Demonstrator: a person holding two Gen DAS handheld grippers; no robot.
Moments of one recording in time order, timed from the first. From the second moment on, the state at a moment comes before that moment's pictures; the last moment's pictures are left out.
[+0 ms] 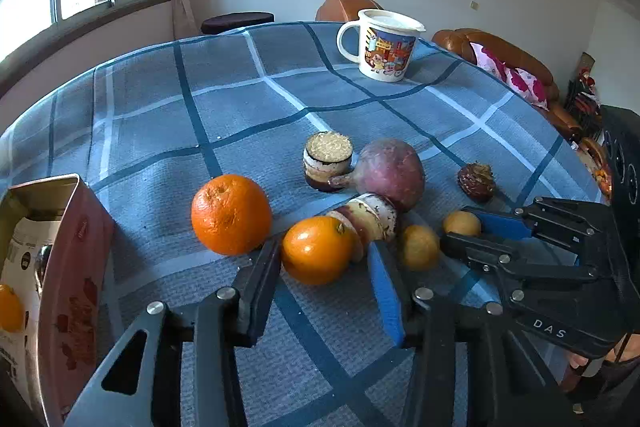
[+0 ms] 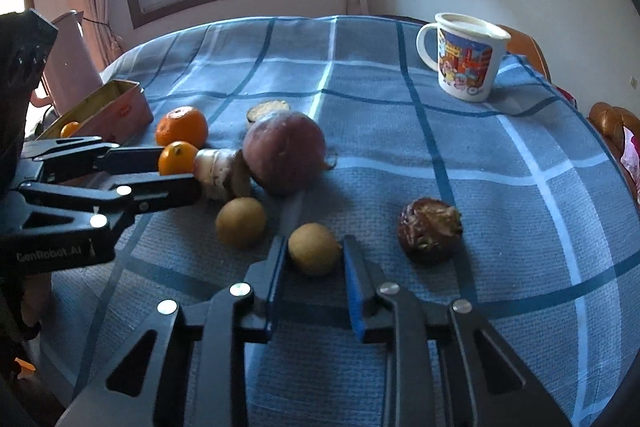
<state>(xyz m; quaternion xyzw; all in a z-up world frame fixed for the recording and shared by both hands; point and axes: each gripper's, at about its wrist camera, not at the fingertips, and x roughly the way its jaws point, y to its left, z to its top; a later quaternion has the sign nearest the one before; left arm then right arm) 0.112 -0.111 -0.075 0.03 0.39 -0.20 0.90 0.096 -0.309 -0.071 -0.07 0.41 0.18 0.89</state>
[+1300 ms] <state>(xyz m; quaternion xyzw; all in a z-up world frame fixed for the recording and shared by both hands) 0.080 -0.085 -0.051 0.00 0.30 -0.17 0.94 0.059 -0.308 -0.050 -0.09 0.28 0.17 0.94</state>
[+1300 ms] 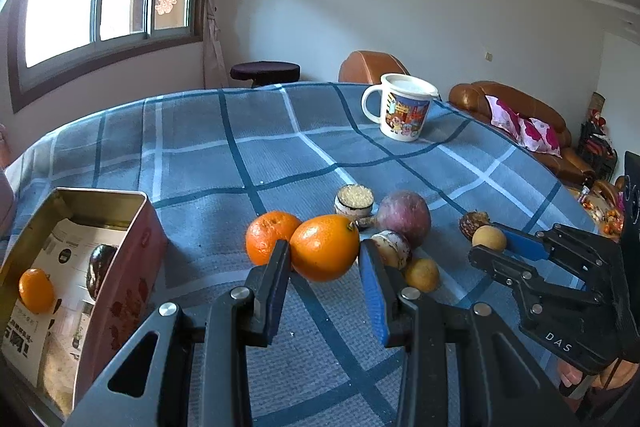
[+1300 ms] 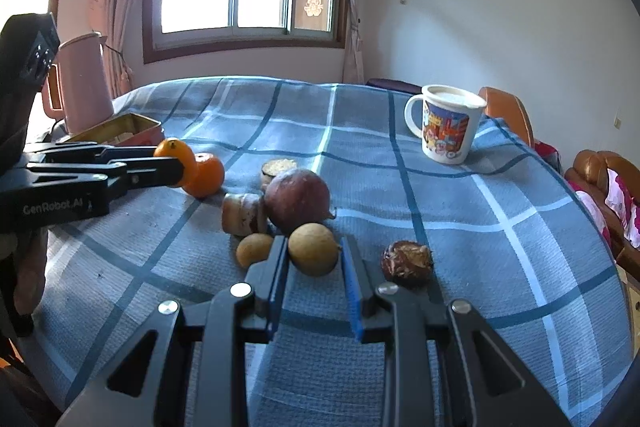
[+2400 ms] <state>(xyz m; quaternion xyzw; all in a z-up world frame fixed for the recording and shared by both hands) 0.058 -0.078 -0.039 -0.01 0.23 -0.14 0.96 0.037 -0.311 -0.042 -0.10 0.21 0.16 0.96</state>
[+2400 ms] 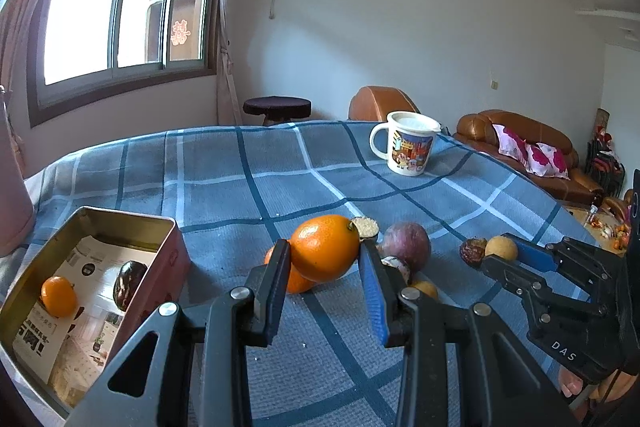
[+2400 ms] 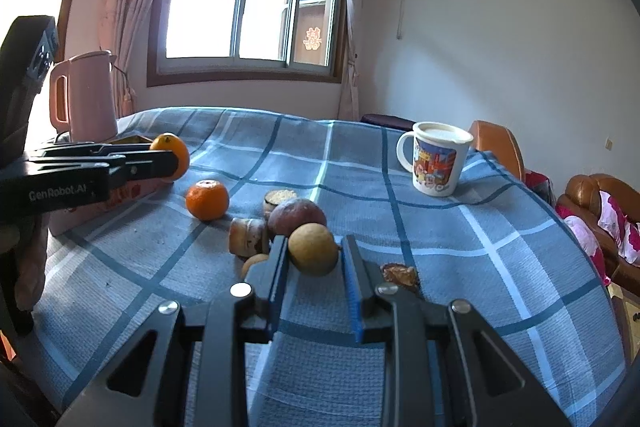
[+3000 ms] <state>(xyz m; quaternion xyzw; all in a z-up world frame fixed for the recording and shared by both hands) 0.047 -0.079 -0.035 0.00 0.20 -0.14 0.97 0.027 -0.312 -0.040 -0.10 0.18 0.17 0.96</state>
